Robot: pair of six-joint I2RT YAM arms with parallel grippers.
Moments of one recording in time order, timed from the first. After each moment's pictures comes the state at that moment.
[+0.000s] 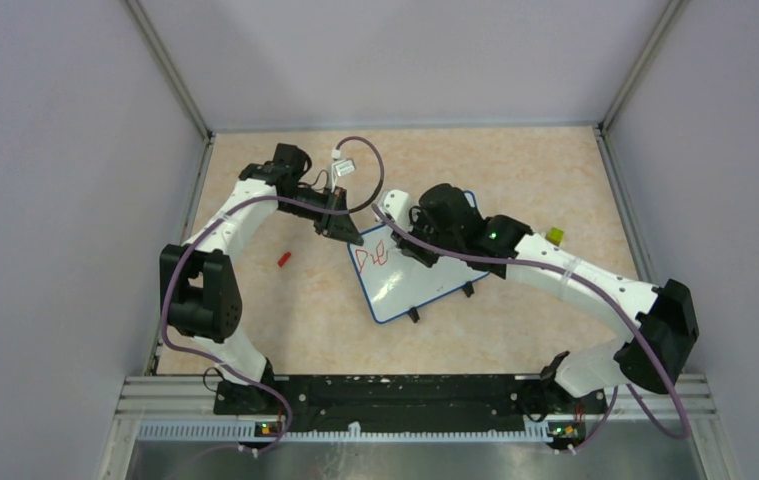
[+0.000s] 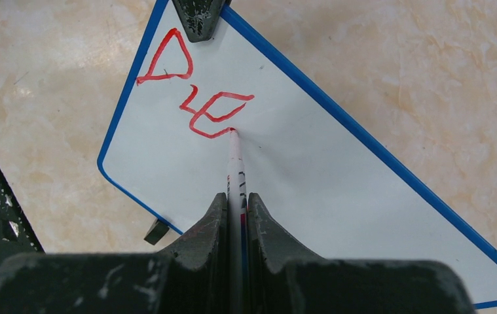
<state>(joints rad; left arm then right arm) -0.22 1.68 1.38 -0.93 1.08 0.29 0.88 1.39 1.21 -0.50 -0.07 -0.29</state>
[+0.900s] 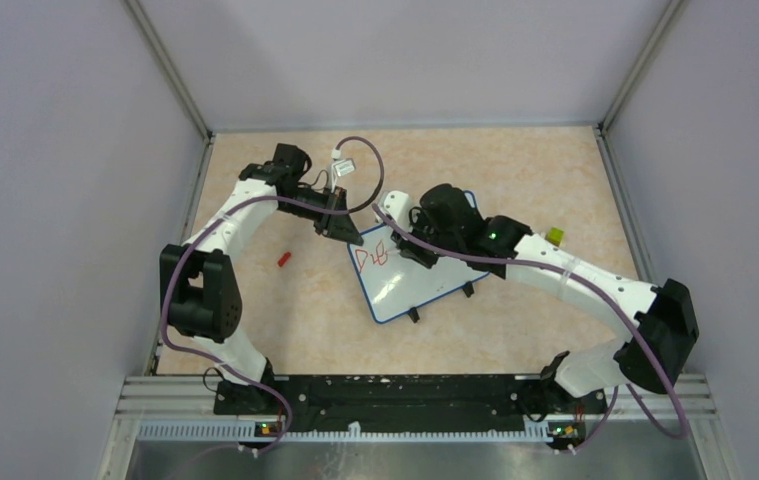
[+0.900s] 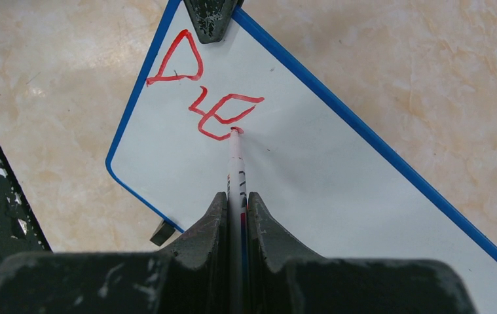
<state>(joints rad) -0.22 1.68 1.38 -0.93 1.08 0.29 0.87 1.39 1.20 -0.49 -0.10 -0.29</state>
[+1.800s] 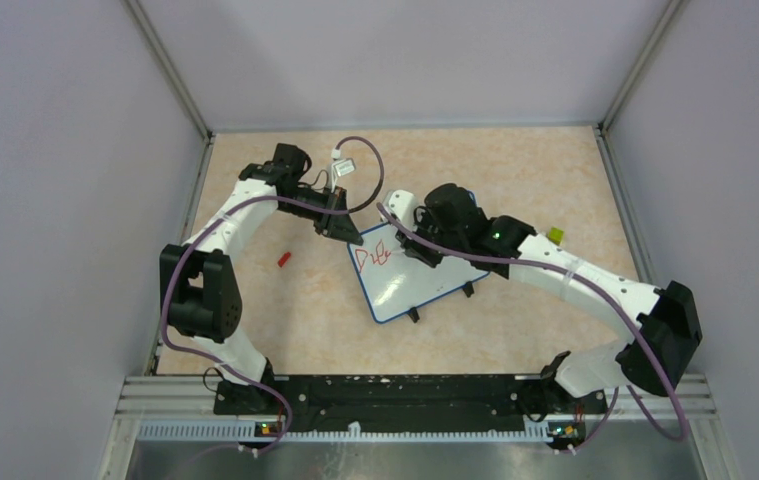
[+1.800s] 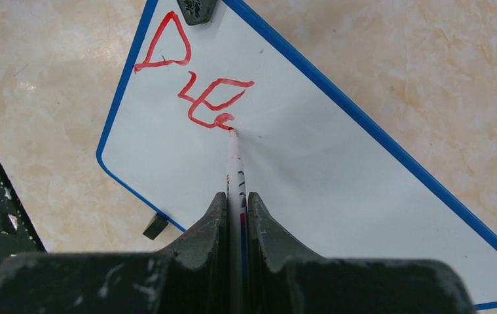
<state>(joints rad) -0.22 1.68 1.38 -0.92 1.08 0.29 0.85 1.38 1.18 -0.49 -0.11 -0.30</state>
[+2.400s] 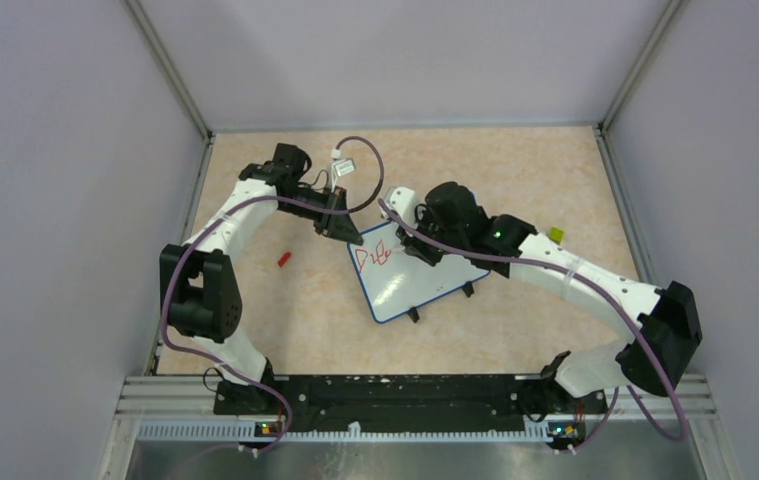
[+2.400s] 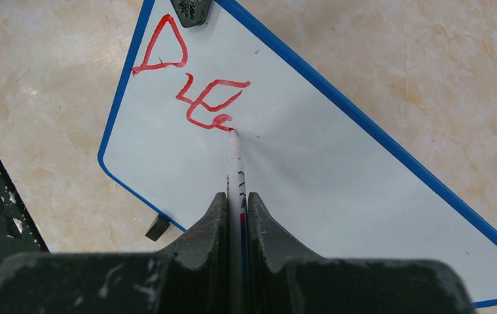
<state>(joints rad) -0.22 1.68 1.38 -0.92 1.07 0.29 0.85 1.38 1.18 -0.49 -0.11 -0.28</state>
